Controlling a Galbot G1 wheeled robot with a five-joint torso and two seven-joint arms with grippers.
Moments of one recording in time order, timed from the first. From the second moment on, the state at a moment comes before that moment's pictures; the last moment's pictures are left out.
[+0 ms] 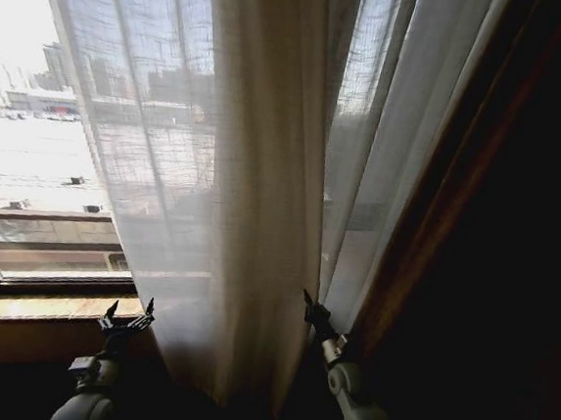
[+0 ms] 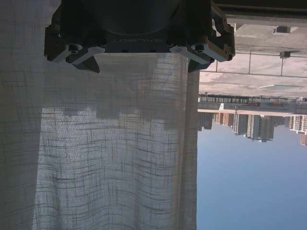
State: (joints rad) left arm 1.44 -1.27 -0.74 -1.79 -0.40 -0.19 0.01; right arm -1.09 1.32 0.35 1.52 0.41 0.18 -0.16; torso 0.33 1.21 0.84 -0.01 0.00
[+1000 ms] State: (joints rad) left arm 1.44 -1.27 -0.74 -1.79 -0.40 -0.19 0.01; right arm -0.91 1.28 0.45 1.28 0.23 0.10 0.24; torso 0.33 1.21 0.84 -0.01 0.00
